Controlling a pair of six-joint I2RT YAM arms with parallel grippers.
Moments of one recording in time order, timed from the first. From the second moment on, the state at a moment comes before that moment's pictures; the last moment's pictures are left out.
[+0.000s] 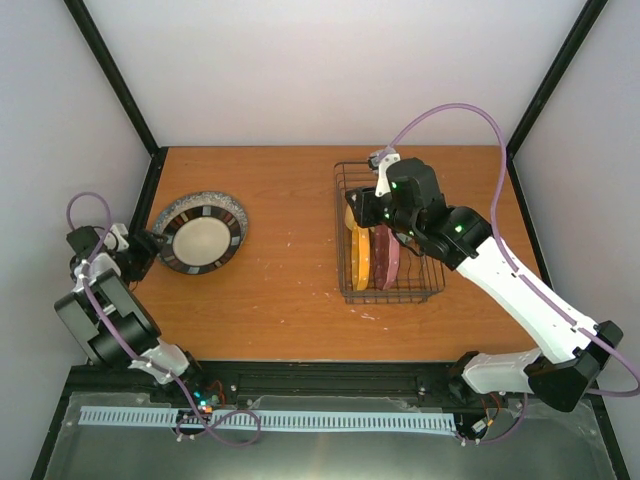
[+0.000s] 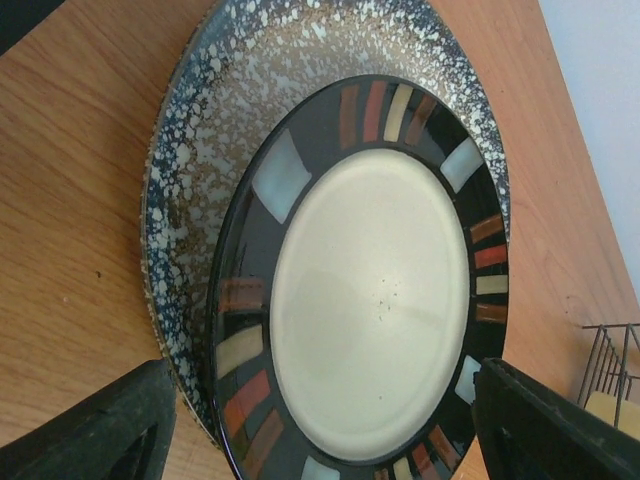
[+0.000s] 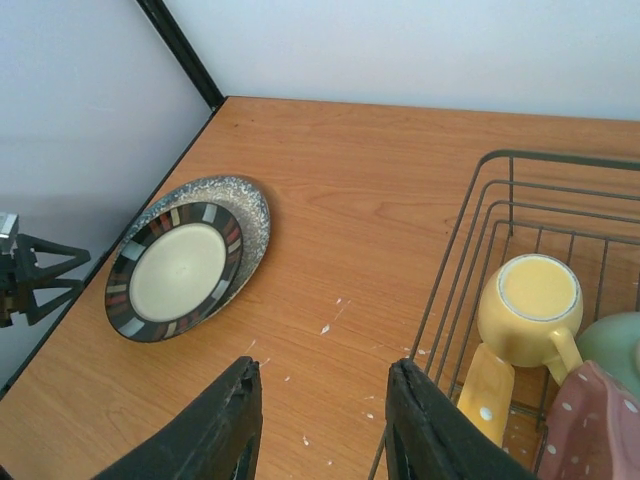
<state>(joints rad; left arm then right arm) 0.72 1.47 0.83 -0.40 0.69 -0.26 0.73 1.27 1.42 -0.63 0.07 0.40</state>
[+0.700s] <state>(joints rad) 0.72 1.52 0.86 -0.37 0.76 -0.24 0.71 1.26 1.39 -0.58 -0.02 0.39</state>
